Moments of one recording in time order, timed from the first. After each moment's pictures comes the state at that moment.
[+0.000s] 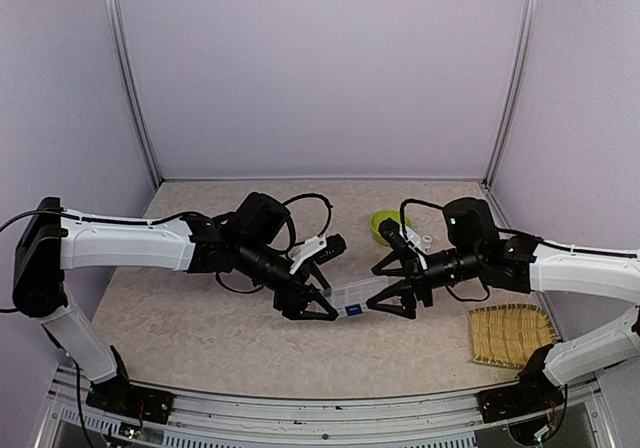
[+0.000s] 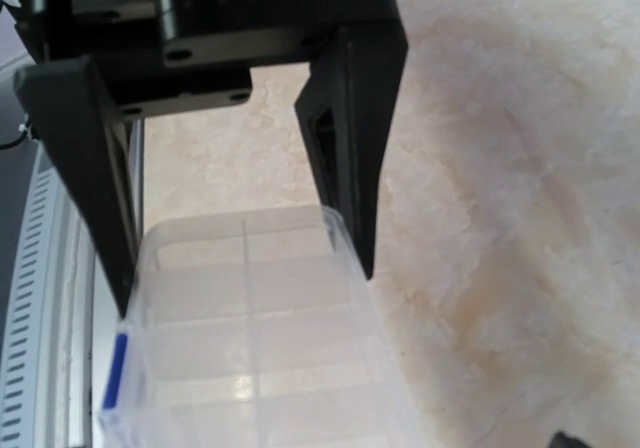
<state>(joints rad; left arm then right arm) -0.93 1.64 1.10 -0.22 0.66 0.14 0.77 1.21 0.73 -0.06 -0.63 -0.09</state>
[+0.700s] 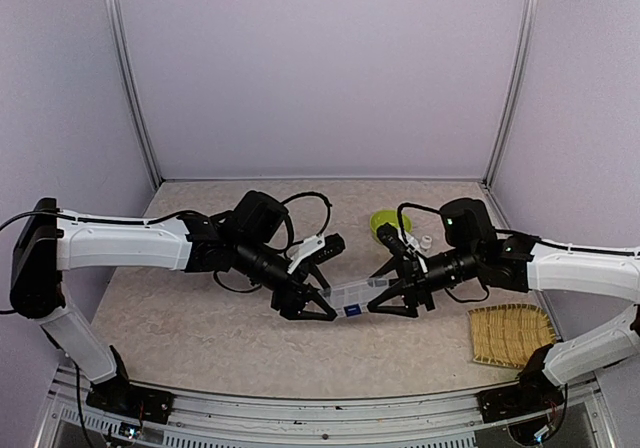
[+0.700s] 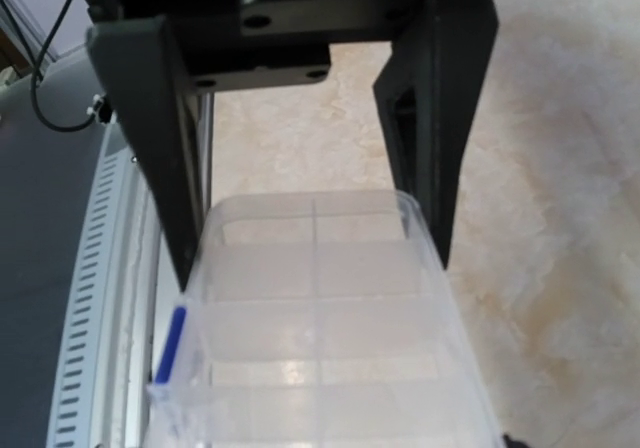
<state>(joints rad) -0.93 1.63 1.10 -0.23 0.68 0.15 0.77 1.23 0.73 -0.07 -0.75 -0.09</state>
